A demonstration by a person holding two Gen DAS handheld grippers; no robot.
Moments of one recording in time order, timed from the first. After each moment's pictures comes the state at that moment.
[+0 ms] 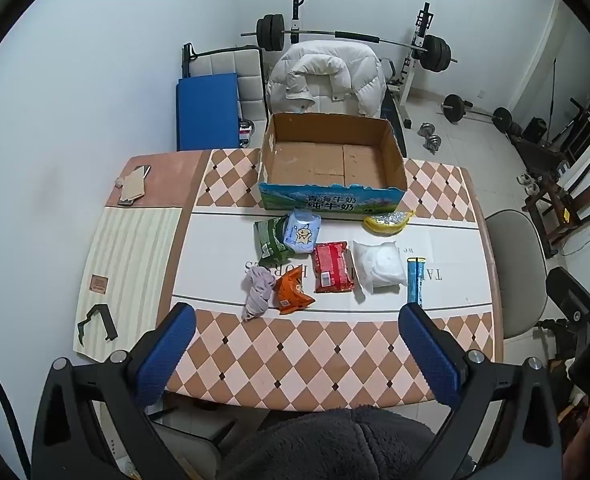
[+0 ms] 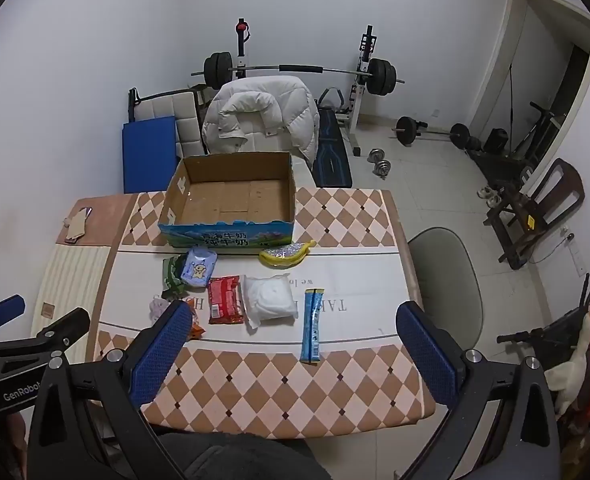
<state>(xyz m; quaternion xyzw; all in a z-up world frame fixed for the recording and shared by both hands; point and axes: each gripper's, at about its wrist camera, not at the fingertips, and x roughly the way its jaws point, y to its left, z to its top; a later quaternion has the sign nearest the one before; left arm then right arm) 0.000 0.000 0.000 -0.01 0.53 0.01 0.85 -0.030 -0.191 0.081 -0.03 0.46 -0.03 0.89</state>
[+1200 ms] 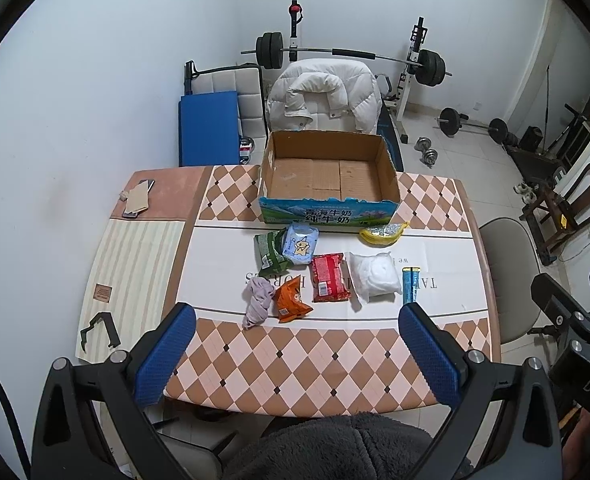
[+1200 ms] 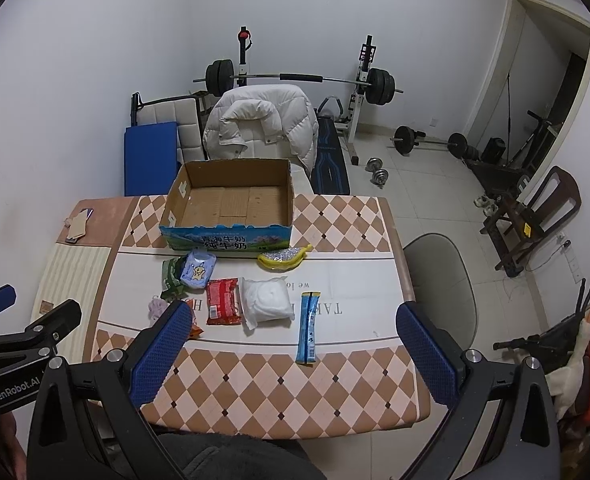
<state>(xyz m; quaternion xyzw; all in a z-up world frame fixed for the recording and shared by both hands) -0.013 0.000 0.025 -0.01 0.50 0.01 0.87 -0.041 -0.196 0.096 -0.03 0.45 -0.02 0.89</state>
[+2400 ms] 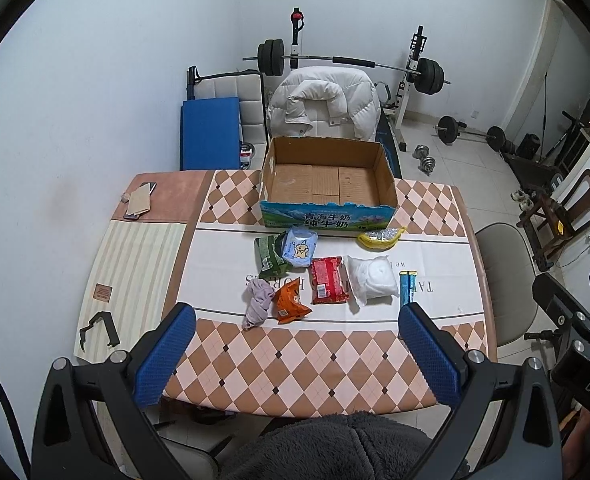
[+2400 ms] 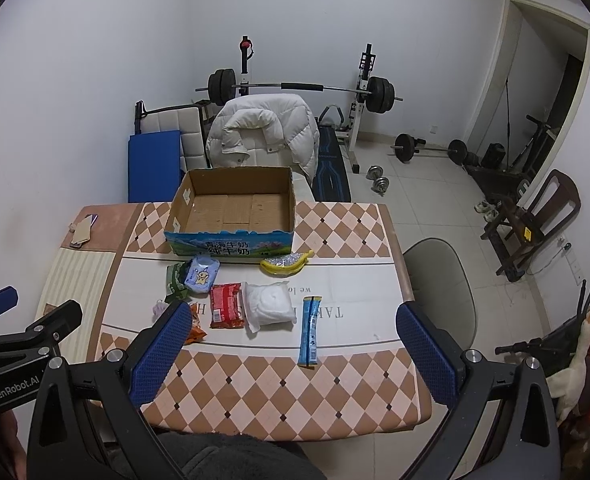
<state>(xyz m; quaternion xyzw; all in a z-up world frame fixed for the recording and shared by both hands) -0.018 -0.008 0.041 -0.01 0.49 0.01 0.87 -0.051 -0.192 0.110 -0.03 0.43 -0.02 0.90</state>
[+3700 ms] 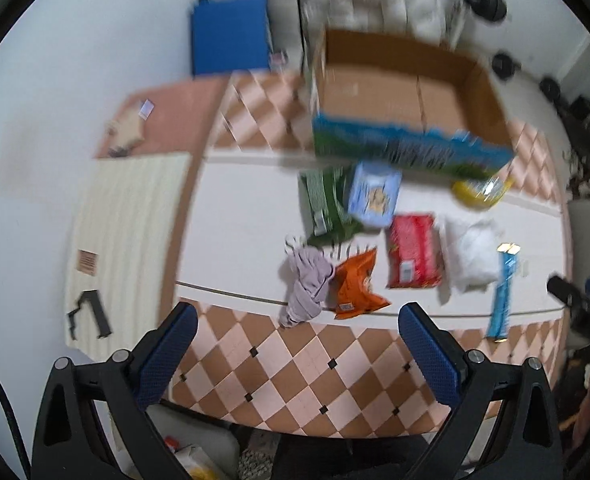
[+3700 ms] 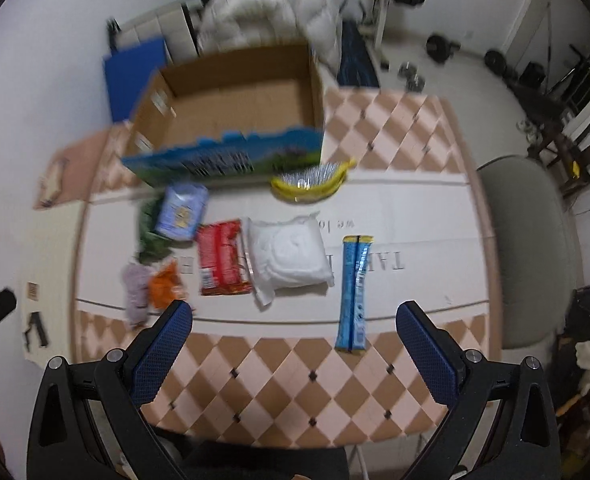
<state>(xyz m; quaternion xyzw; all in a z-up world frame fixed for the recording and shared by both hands) 0.126 0.068 -0.185 0.00 0.64 0.06 0.76 0.122 -0.190 -0.133 0.02 0.61 0.00 0.79</state>
